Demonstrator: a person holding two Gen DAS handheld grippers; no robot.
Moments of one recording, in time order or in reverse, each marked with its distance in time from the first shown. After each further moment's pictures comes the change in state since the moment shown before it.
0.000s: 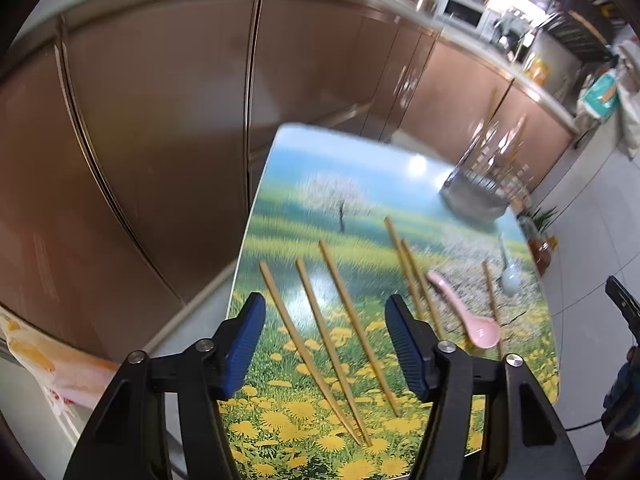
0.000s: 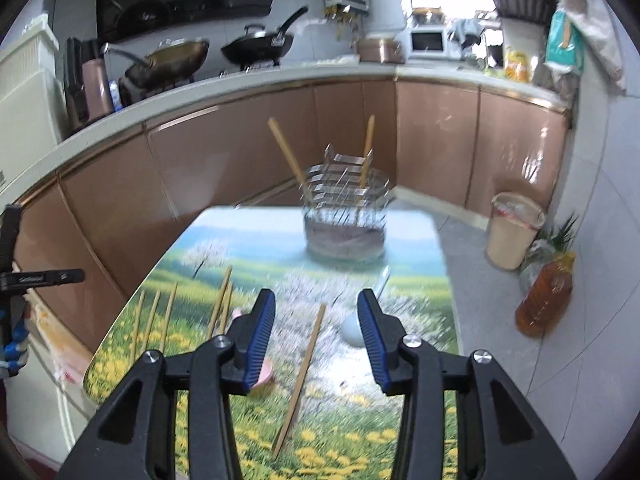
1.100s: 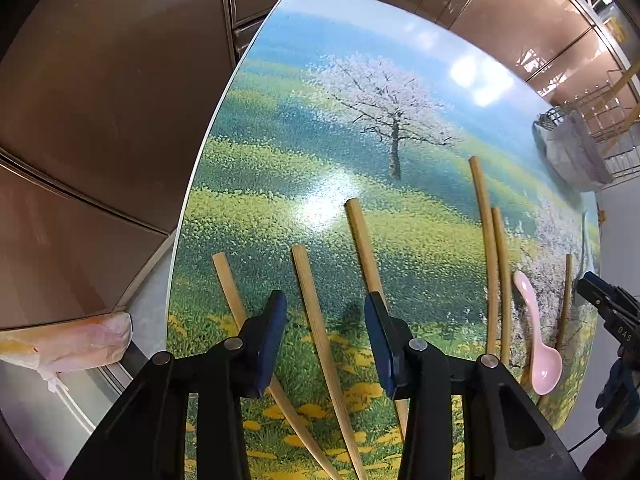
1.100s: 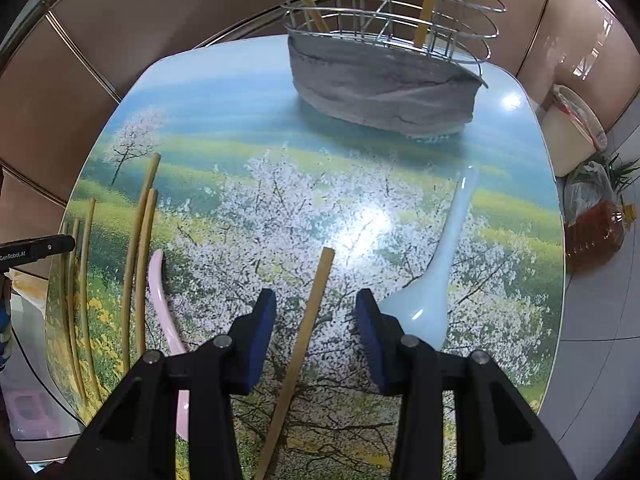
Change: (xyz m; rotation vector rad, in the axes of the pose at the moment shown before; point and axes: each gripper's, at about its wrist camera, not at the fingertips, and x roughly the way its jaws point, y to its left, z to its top) left arm 0.169 0.010 0.037 -0.088 0.423 0.075; right arm 0.234 -0.020 0.004 -0.005 0.587 -0.001
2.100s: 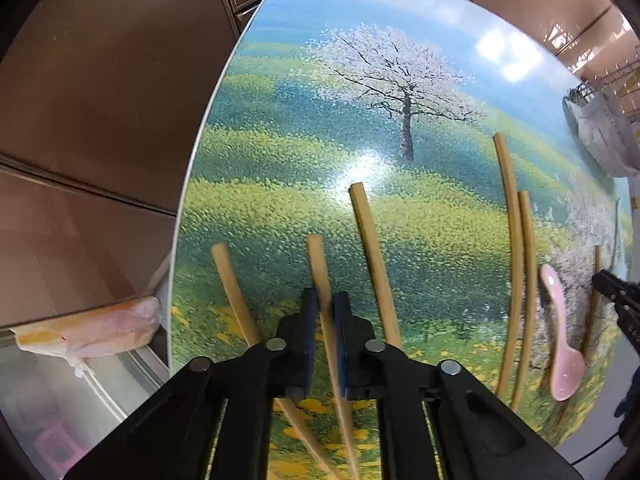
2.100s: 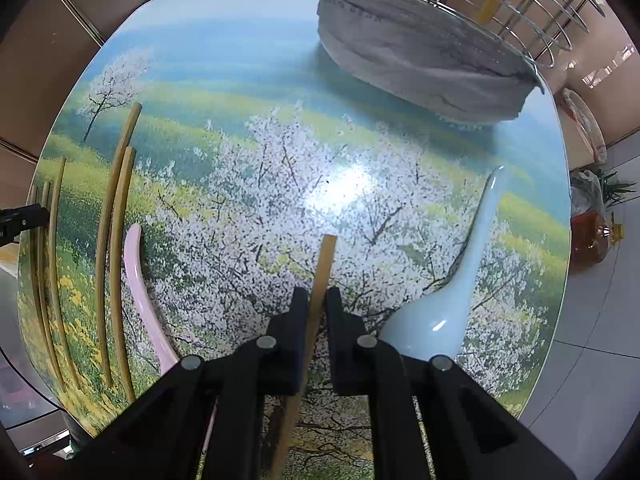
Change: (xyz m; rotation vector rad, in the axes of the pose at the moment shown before) left arm 0.011 -0.026 0.009 -0.005 0.088 0.126; right arm 0.050 0.058 0.033 -0.091 0.175 -0.099
